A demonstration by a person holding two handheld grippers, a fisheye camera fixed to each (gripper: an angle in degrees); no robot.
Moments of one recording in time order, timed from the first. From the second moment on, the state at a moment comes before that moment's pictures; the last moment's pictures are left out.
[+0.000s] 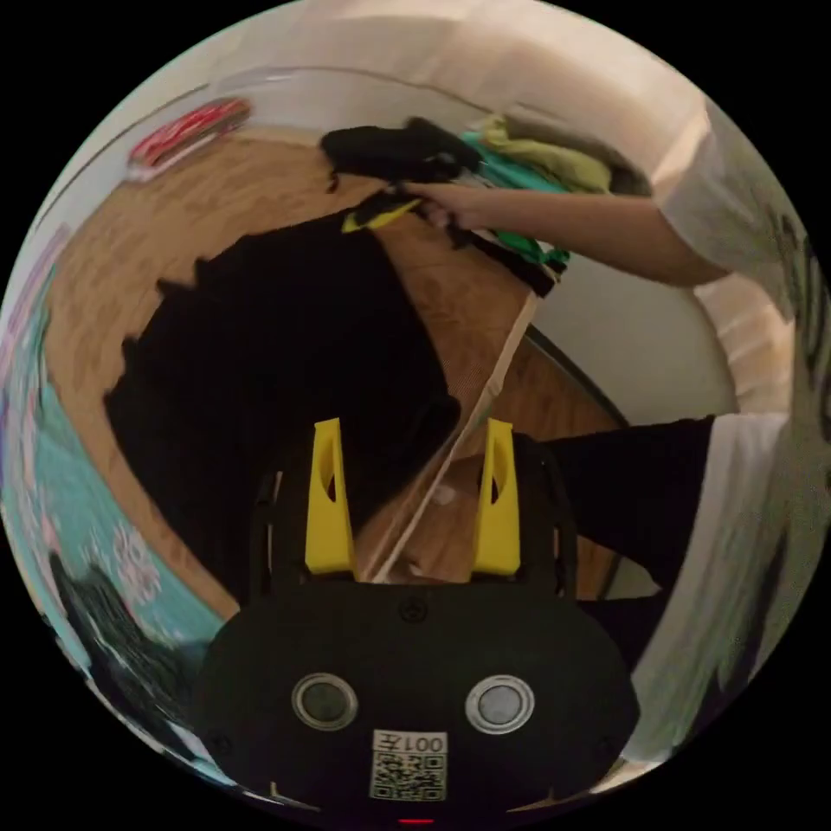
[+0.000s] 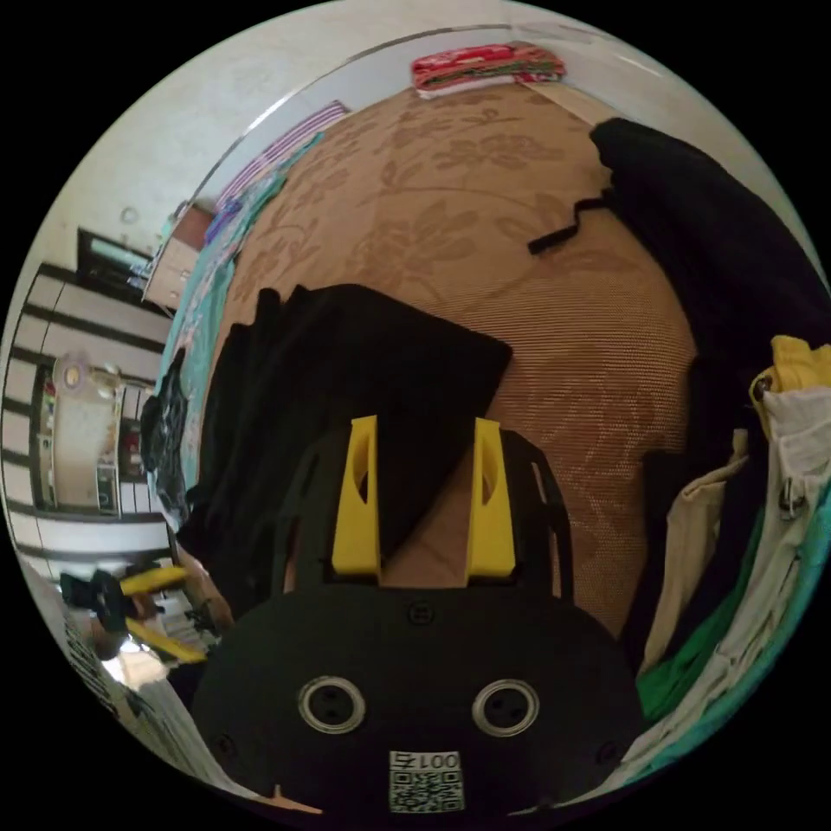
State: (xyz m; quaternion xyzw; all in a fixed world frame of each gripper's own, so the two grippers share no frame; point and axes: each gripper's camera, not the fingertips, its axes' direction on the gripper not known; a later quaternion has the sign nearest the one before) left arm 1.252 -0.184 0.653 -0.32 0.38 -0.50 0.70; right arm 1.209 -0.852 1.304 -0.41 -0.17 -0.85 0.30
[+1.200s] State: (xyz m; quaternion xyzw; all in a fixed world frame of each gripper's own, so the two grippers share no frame) left arm 1.268 0.245 0.381 -0.23 0.24 -0.86 0.39; right arm 1.327 -0.582 1.108 -0.46 -0.37 -0.80 0.07
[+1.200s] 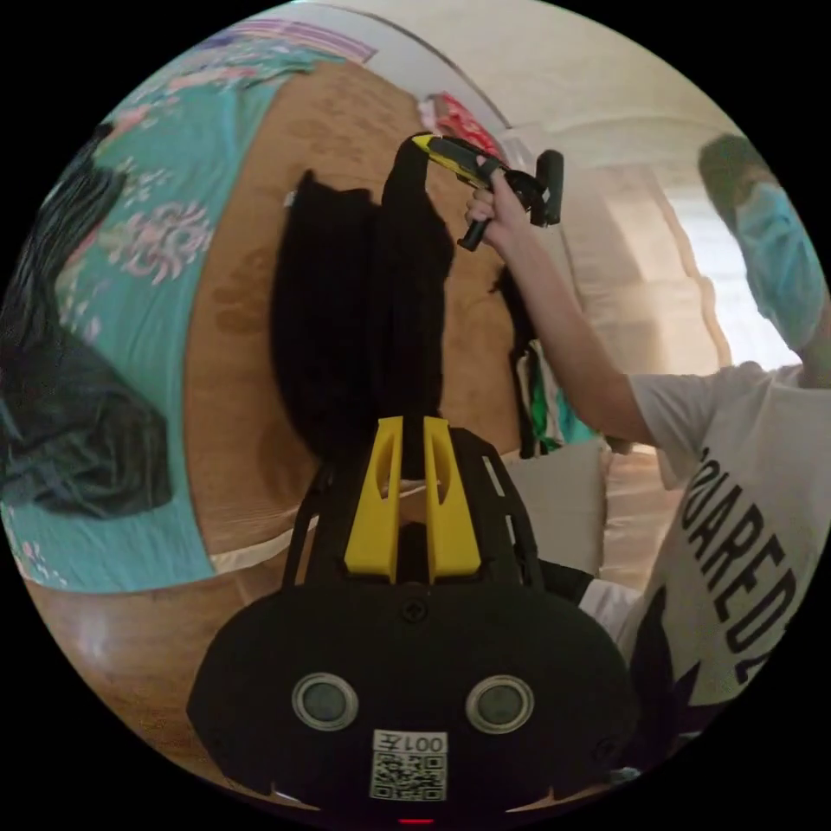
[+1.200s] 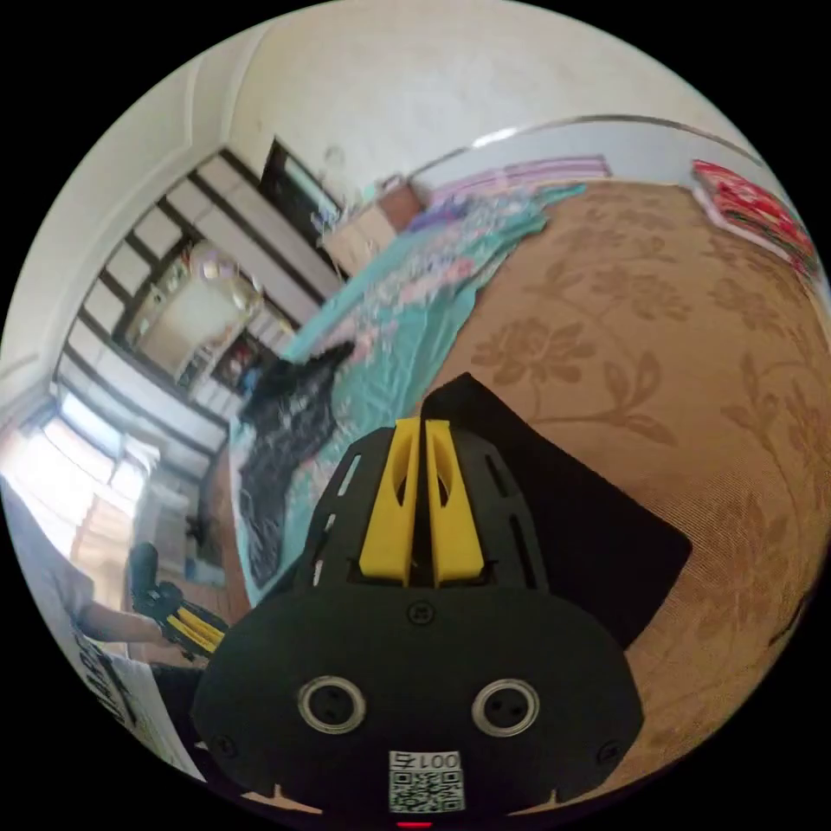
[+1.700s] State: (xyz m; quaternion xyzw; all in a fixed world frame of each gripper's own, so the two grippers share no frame) left arm 1.290 0.376 0.302 -0.18 0.27 -0.91 0.26; right arm 1.442 -0.754 1.127 -0.44 -0.15 -0.88 0.14
